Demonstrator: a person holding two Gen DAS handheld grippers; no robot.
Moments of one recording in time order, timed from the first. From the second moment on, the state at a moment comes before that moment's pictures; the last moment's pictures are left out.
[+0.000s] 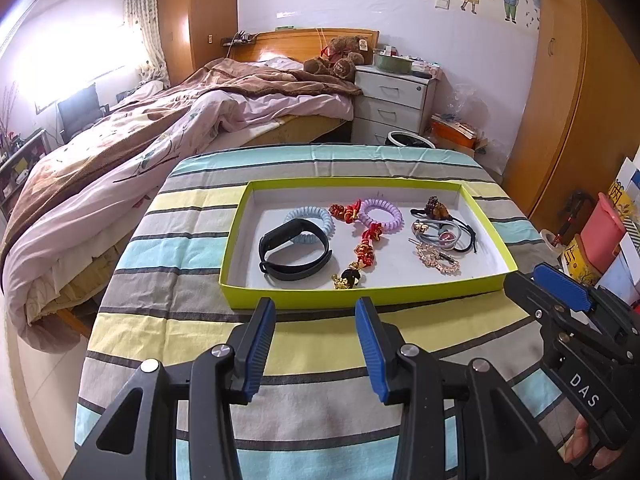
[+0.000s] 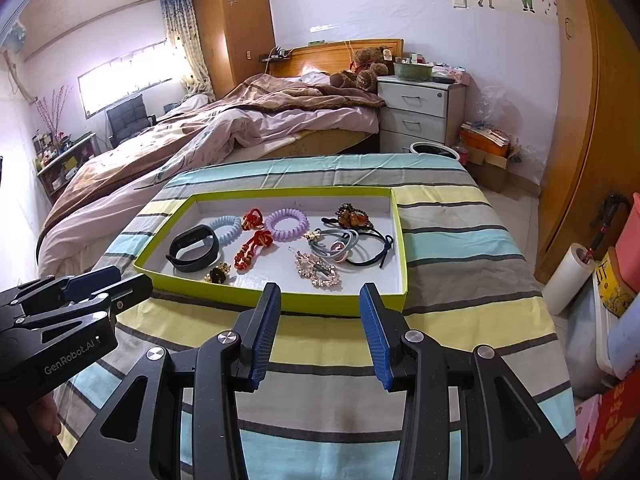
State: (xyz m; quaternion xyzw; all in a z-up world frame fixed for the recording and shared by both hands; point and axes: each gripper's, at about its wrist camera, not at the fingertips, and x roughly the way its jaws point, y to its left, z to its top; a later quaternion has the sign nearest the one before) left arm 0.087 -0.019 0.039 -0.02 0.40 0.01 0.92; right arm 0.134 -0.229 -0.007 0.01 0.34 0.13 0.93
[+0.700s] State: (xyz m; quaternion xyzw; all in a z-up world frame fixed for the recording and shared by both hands) left arm 0.089 -0.019 0.038 -0.02 0.40 0.01 0.92; right arm 0.135 -0.230 -0.007 0.01 0.34 0.13 0.93
